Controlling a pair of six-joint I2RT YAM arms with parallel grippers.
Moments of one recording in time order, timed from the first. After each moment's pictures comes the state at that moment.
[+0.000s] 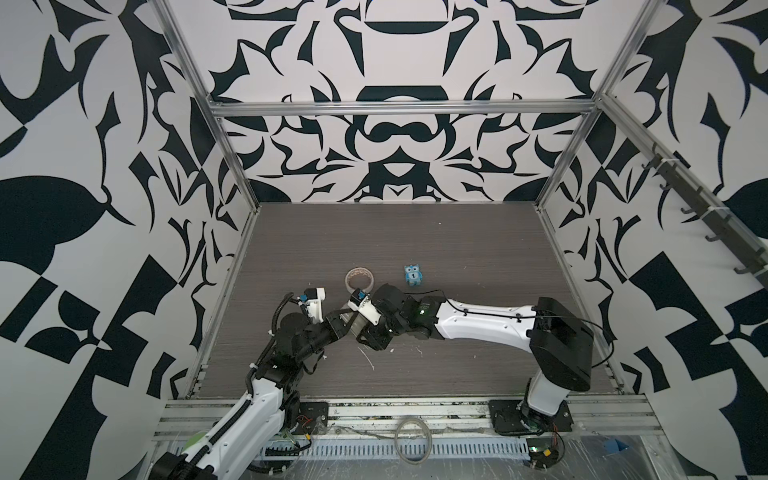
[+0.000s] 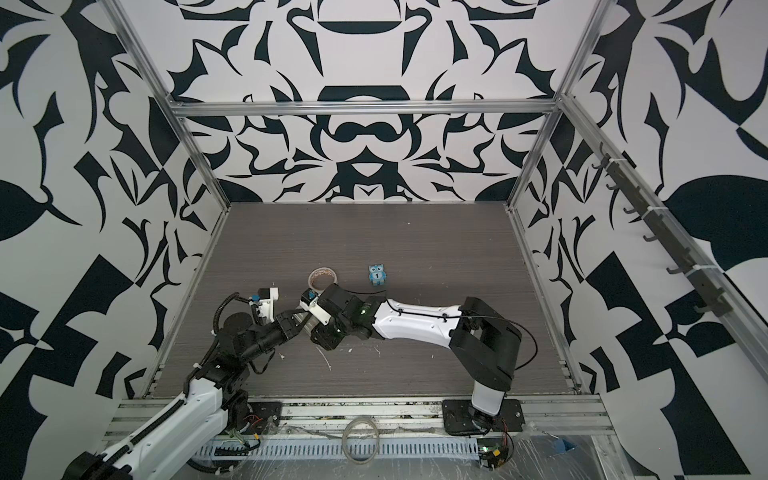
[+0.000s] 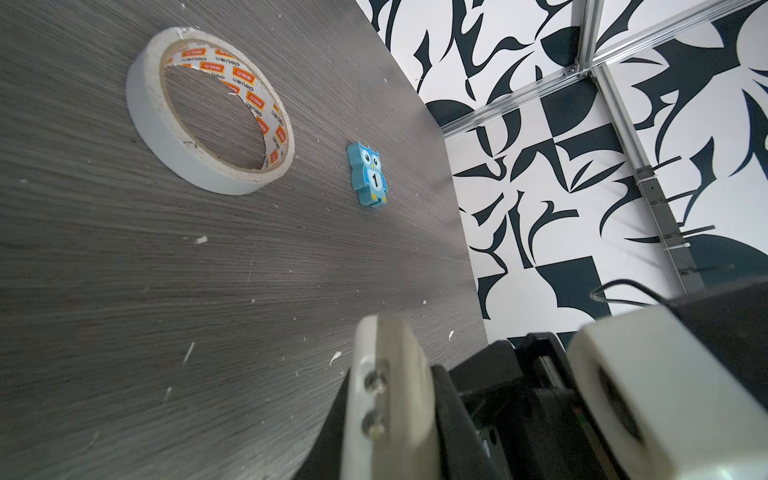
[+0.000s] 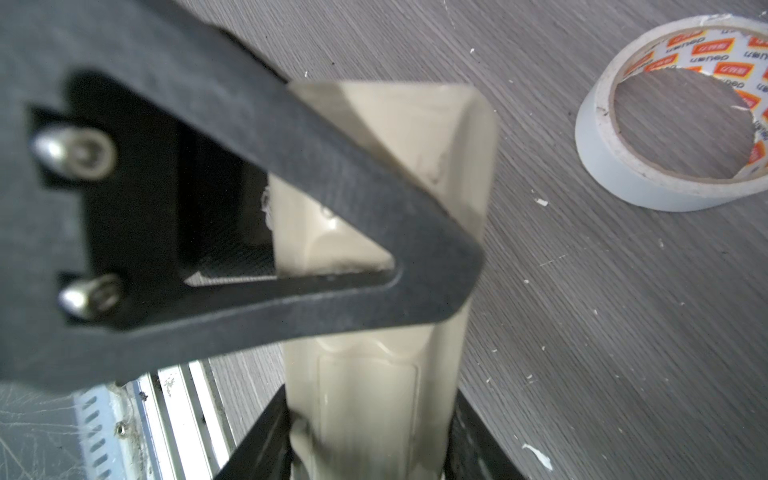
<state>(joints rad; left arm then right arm) -0.38 0.68 0.08 0.32 0.47 -0.97 1.08 1.74 1.15 -0.27 -0.19 0.21</state>
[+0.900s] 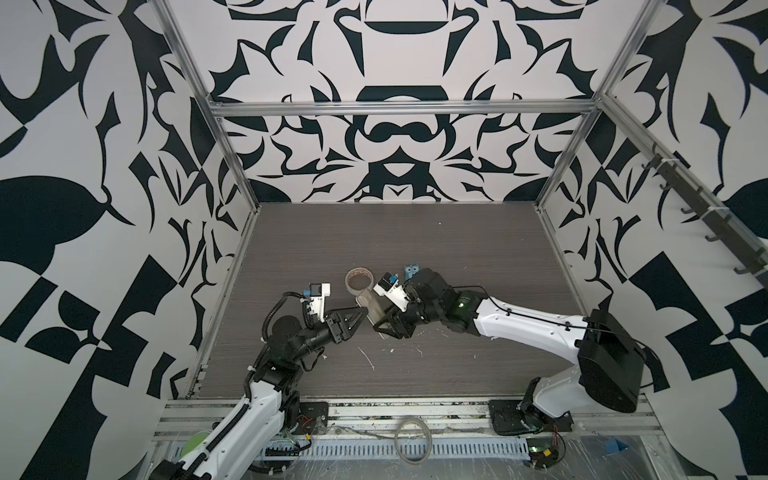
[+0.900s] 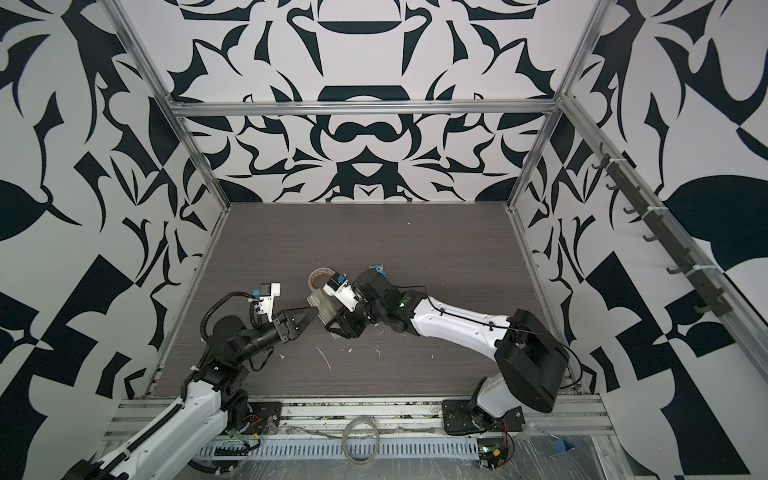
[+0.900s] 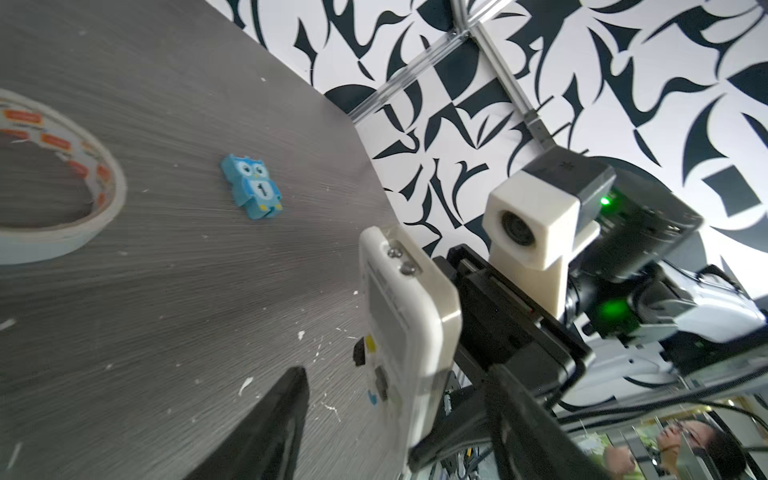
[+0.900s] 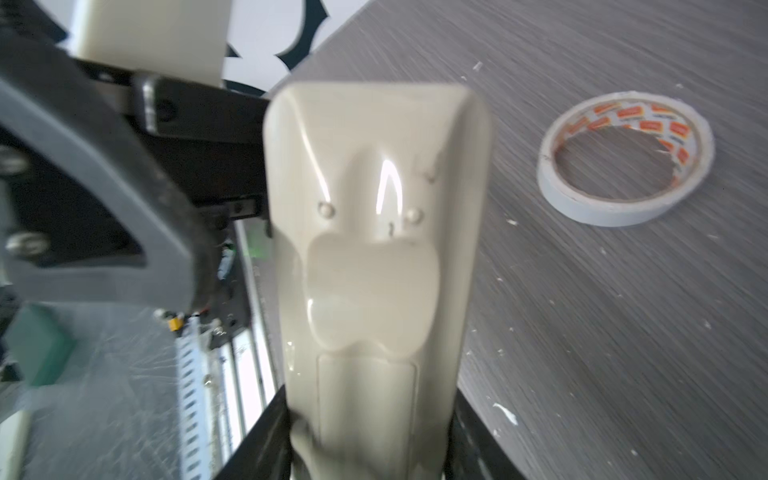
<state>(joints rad) -0.38 0.63 0.08 0.52 0.68 -0.93 0.91 1.47 0.93 -0.11 -0.50 0.19</state>
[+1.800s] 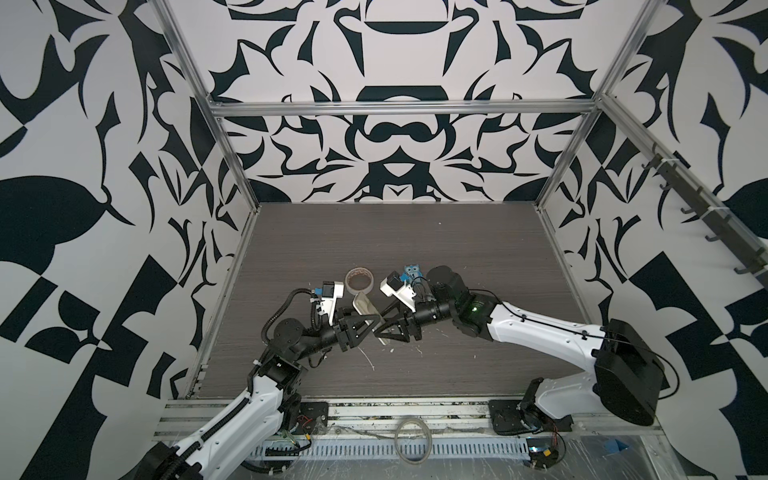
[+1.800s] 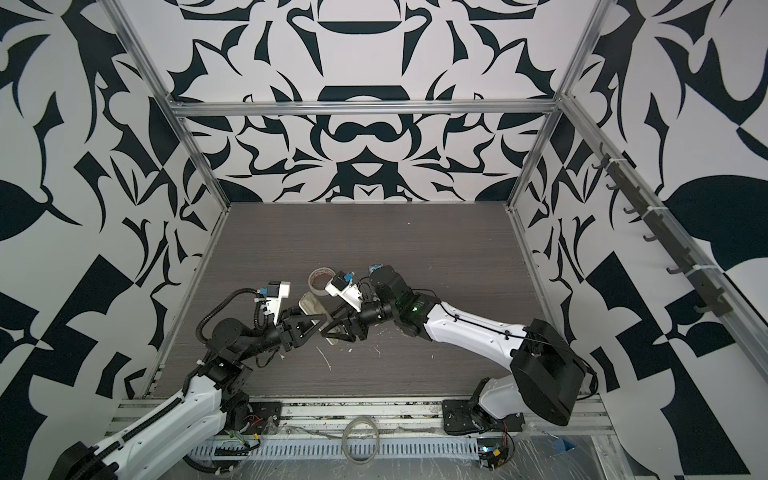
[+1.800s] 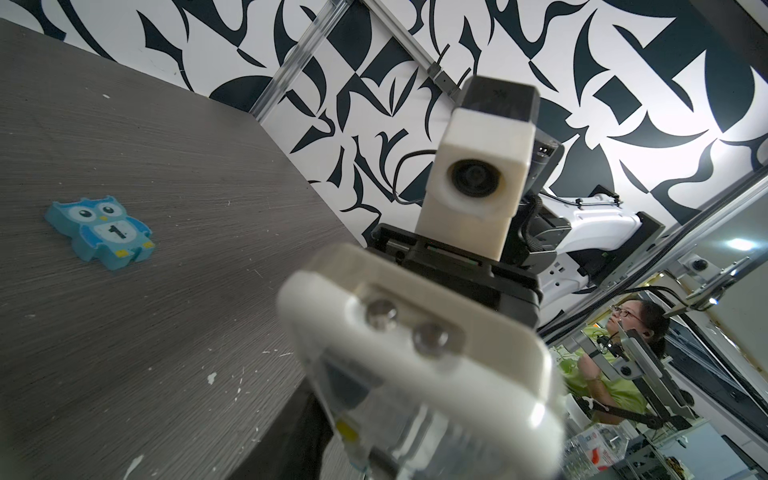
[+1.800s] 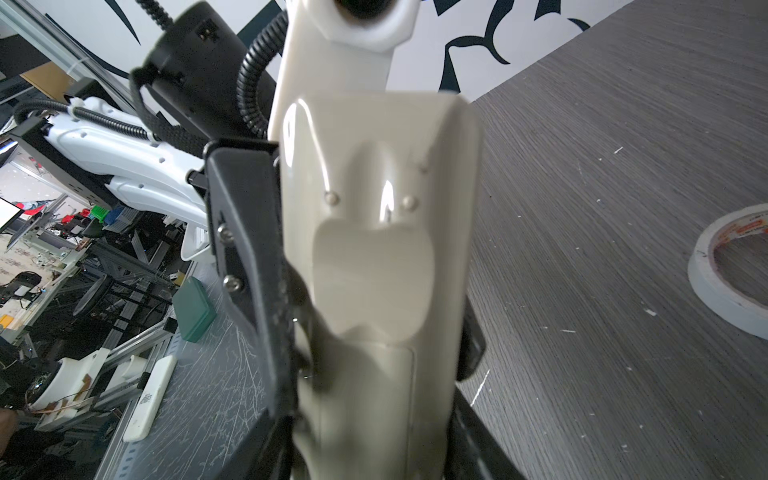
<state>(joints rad) -0.53 0.69 0.12 0.70 0.72 -0.87 0.88 1.39 0.85 0.10 -0.80 0.24</state>
